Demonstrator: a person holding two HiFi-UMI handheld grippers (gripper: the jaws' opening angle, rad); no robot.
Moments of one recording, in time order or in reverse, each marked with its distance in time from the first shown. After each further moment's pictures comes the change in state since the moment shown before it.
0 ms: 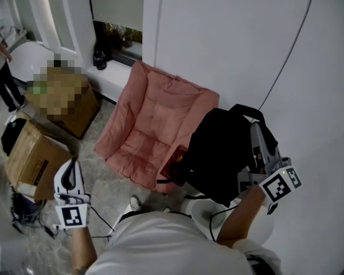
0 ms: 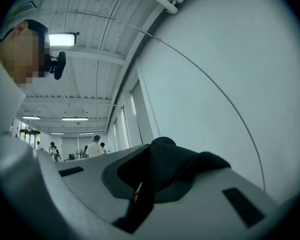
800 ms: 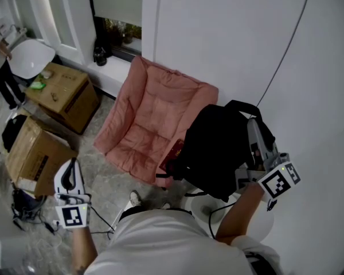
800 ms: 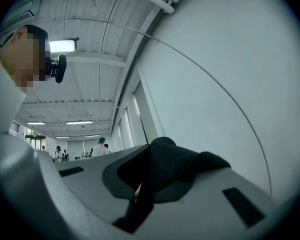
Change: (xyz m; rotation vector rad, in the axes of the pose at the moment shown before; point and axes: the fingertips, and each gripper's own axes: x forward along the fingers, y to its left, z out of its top) left arm -0.028 -0.010 -0.001 -0.002 0.021 0.004; right arm -0.014 0.011 -0.006 0.040 0.001 0.048
